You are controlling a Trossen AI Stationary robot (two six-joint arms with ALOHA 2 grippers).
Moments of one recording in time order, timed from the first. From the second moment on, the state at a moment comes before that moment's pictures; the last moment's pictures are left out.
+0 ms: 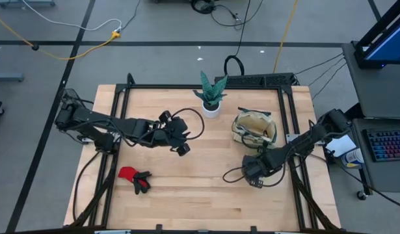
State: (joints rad) left arm -0.17 1.46 1.23 -0.62 -0.59 -0.42; right arm 0.47 1.52 0.79 -0.84 0.08 0.80
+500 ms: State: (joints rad) left arm -0.17 1.46 1.23 -0.62 -0.58 -0.39; right arm 0.48 1.29 0.79 -0.52 0.08 0.81
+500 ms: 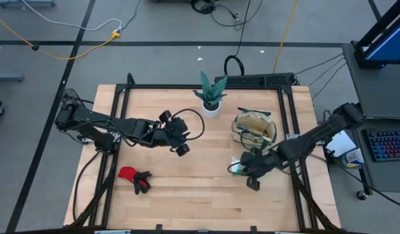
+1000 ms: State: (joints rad) left arm -0.17 1.46 1.23 -0.63 -0.58 -0.36; right arm 0.48 1.09 0.79 -0.22 0.18 0.56
